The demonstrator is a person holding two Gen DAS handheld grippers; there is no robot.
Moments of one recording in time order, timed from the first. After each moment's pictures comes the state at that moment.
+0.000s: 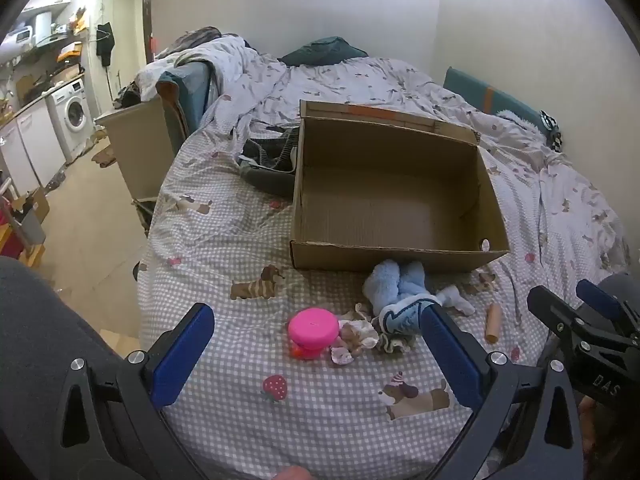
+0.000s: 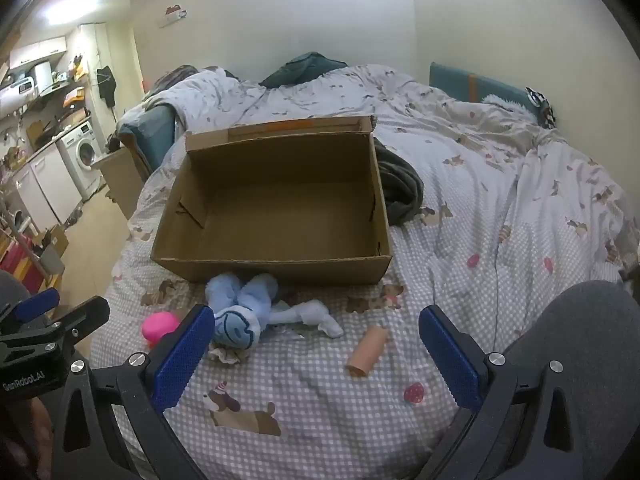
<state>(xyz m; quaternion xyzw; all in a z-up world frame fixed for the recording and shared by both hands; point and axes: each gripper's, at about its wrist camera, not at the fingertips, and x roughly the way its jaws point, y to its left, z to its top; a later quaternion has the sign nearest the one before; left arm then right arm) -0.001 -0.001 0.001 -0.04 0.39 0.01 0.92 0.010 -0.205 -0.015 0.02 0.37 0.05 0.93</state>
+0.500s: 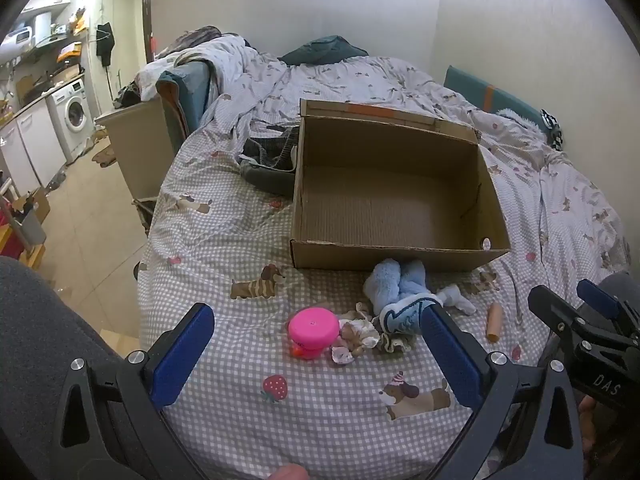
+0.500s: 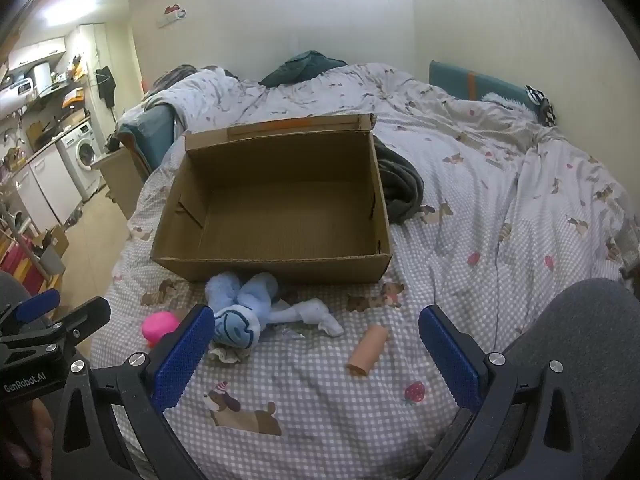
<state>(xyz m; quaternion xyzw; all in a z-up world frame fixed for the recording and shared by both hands) 0.000 0.000 0.000 -0.04 0.39 0.01 0.92 0.010 -0.206 -0.015 0.02 0.37 0.05 0.93</state>
